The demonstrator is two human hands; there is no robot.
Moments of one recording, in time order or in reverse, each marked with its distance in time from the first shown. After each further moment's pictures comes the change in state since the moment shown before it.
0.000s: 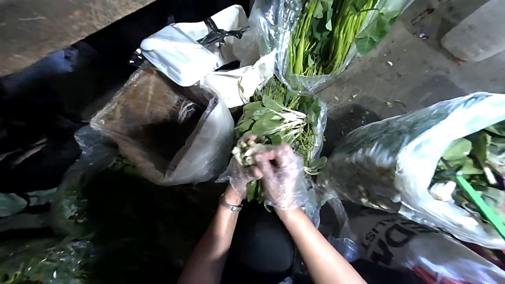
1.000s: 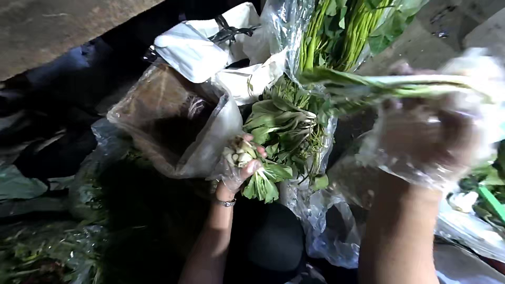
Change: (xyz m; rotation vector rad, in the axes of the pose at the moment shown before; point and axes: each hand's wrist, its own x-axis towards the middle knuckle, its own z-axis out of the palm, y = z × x) left_hand 0.012 0.018 -0.025 0.053 -0.077 0.128; right_hand 0.108 -0.047 -0.125 0.552 0.002 -0.095
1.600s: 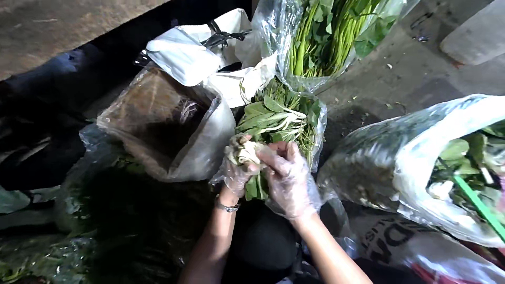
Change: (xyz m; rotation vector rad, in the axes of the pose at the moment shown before) left_hand -0.007 0.000 0.026 -0.033 0.147 -0.115; right_hand -0.108 0.059 0.075 -0.747 -0.234 0.023
